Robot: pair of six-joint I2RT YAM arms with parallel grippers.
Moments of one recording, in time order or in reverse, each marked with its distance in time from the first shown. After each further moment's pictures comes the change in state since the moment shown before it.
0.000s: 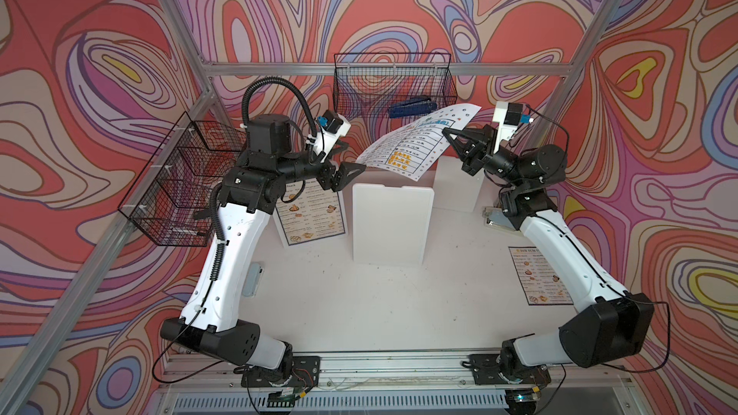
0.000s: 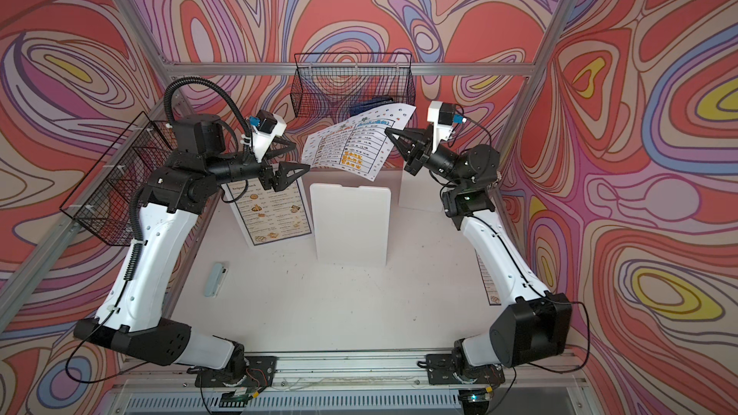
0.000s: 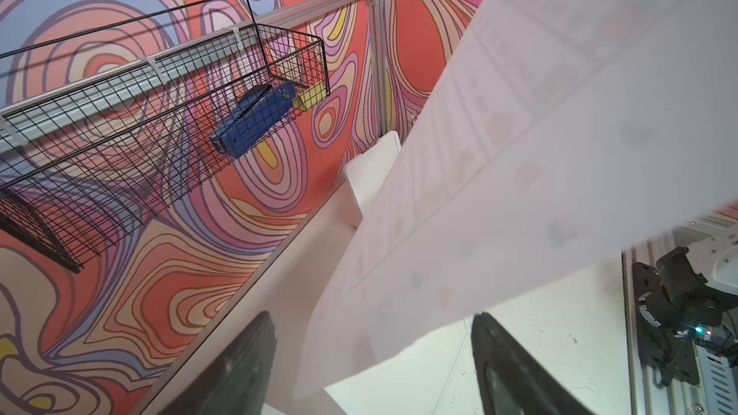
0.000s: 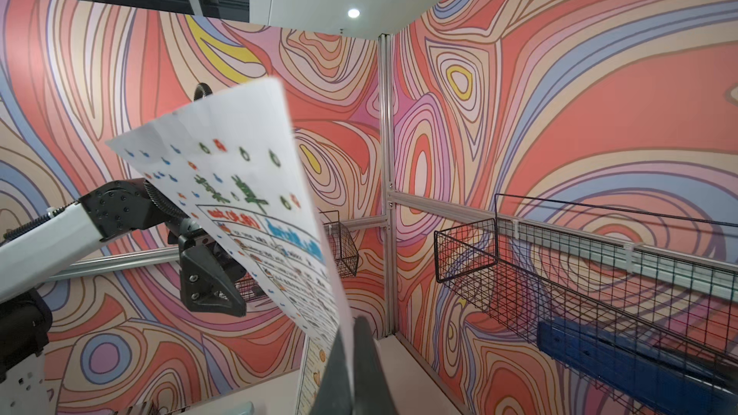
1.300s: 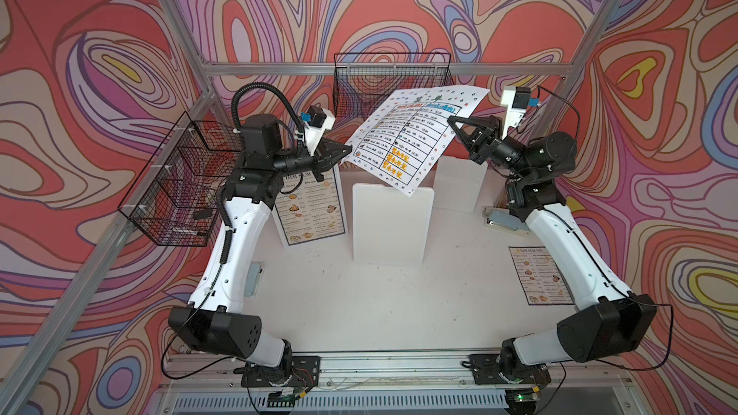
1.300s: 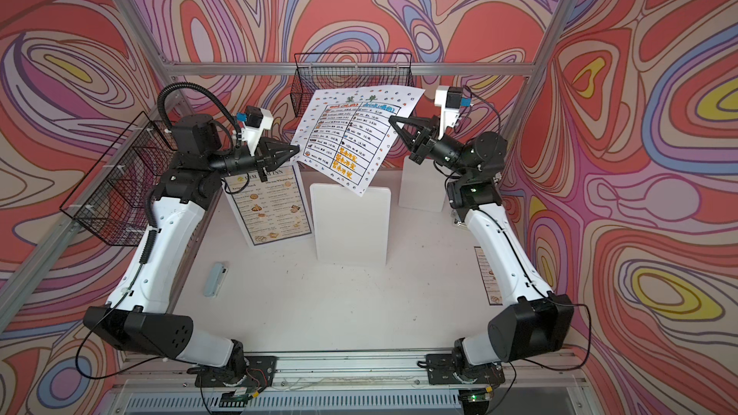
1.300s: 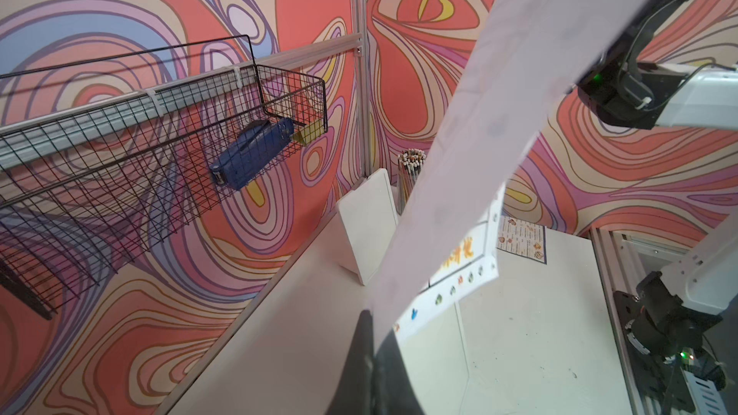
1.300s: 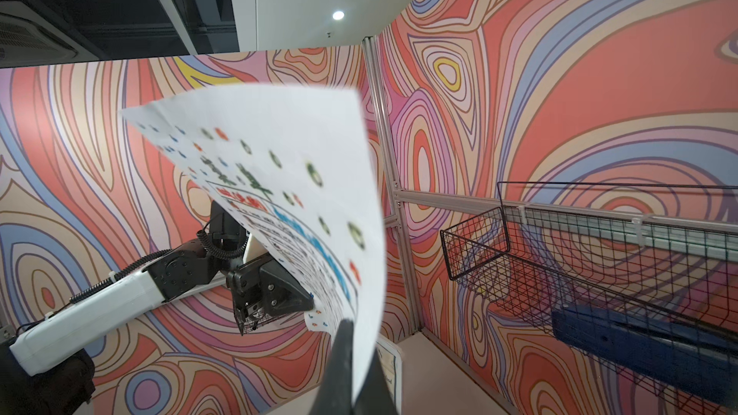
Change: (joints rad) left arm 0.124 0.058 -0.092 0.278 0.245 -0.117; right arm -0.026 0.032 0.118 -0.123 0.014 0.127
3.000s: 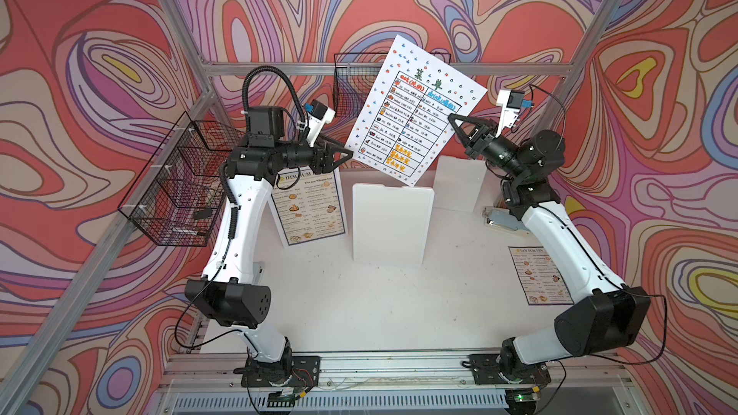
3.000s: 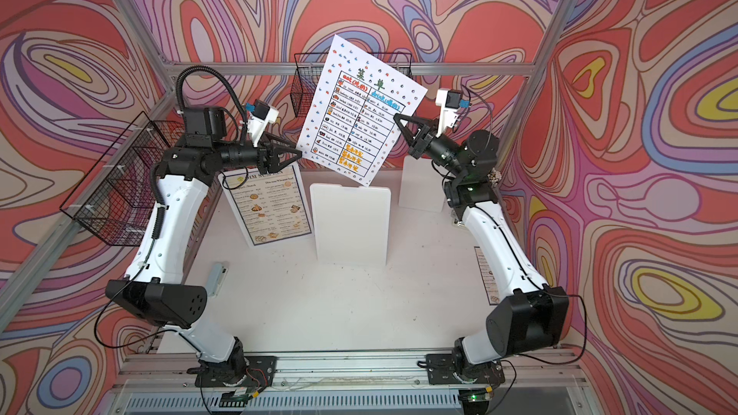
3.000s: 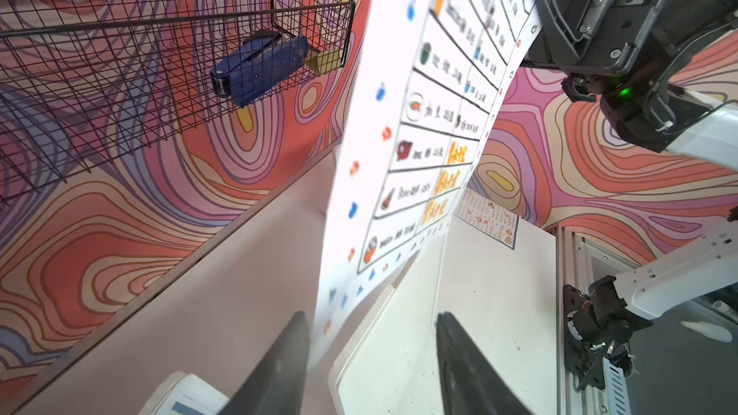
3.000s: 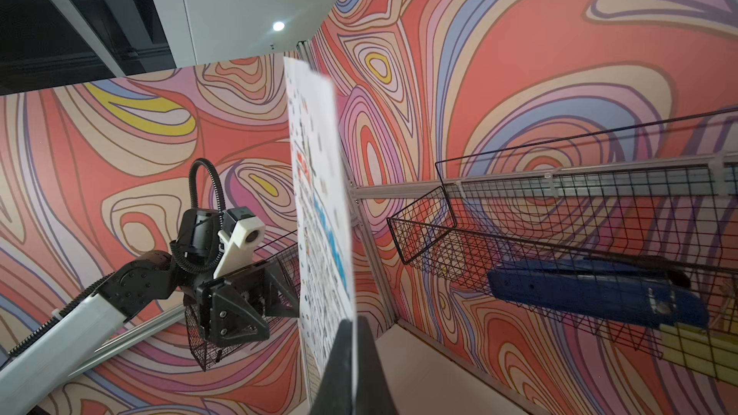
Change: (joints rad) left arm 0.025 0.124 0.184 -0.352 -0.012 0.002; right arm -0.003 0.021 -0.018 -0.047 0.136 0.026
